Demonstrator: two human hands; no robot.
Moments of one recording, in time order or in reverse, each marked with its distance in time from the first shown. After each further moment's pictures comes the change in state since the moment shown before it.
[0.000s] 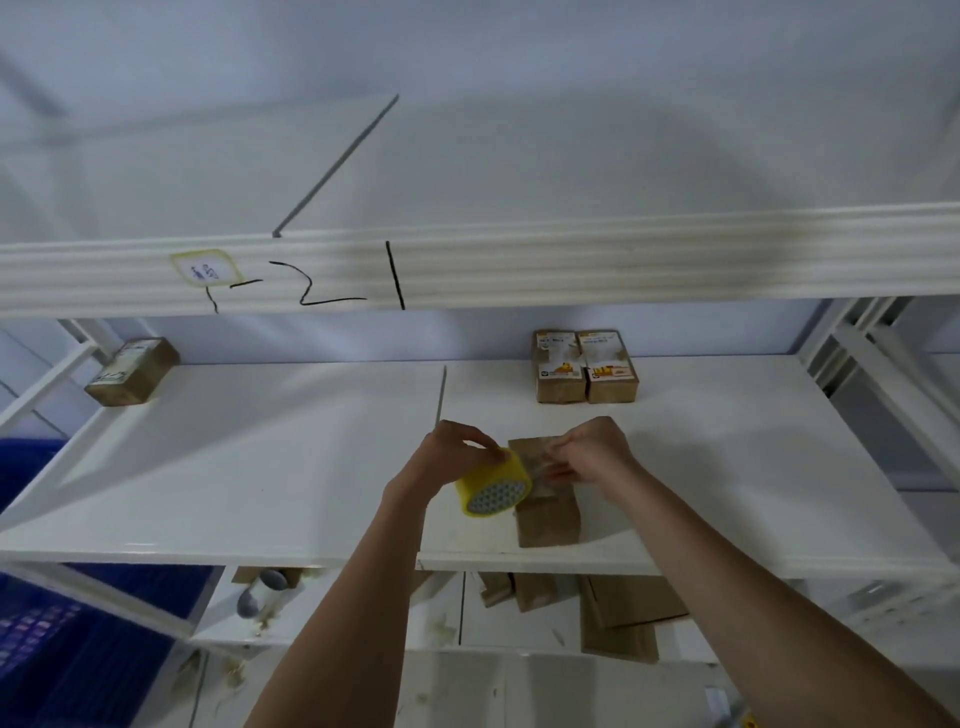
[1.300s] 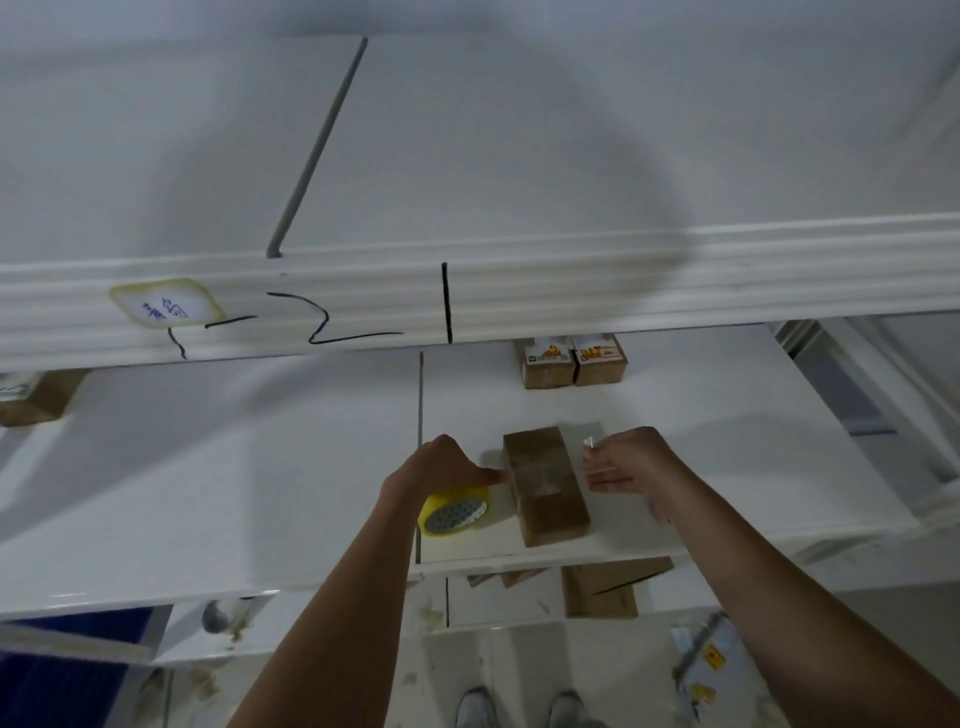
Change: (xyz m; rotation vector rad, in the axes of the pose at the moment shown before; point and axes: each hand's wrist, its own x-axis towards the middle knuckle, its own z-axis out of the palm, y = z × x) left_hand 0.051 -0.037 -0.002 0.467 -0.241 -0.054; right_hand 0.004 0.018 -0.026 0.120 0.025 0.203
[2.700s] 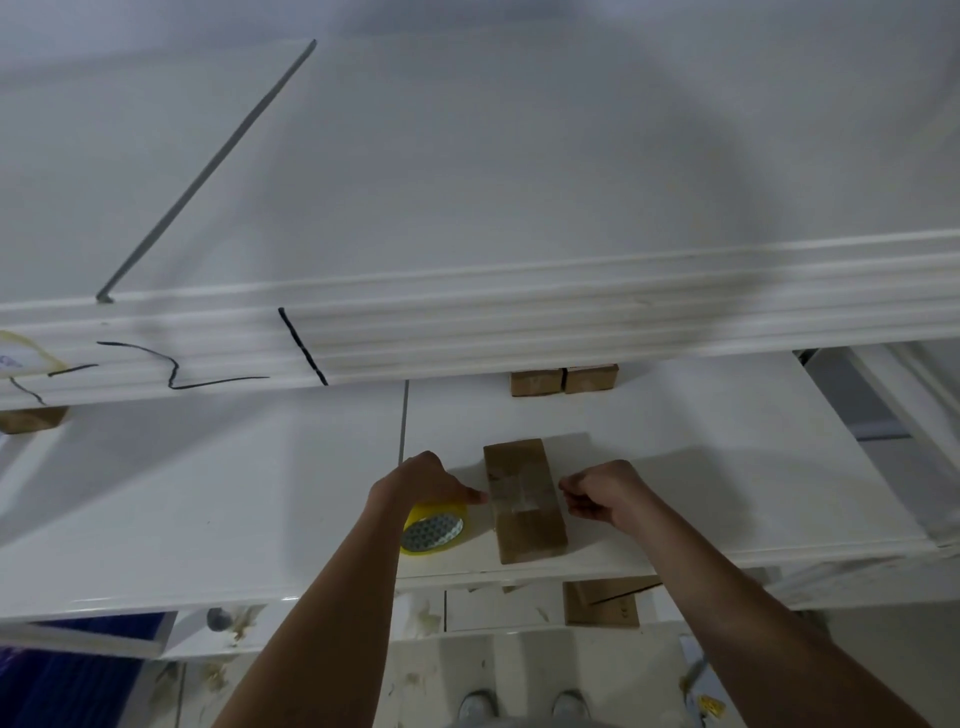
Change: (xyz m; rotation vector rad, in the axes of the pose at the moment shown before) left_hand 0.018 0.009 0.013 0.070 -0.083 -0.205; right_hand 0.060 0.035 -0.001 0.045 -0.016 0.147
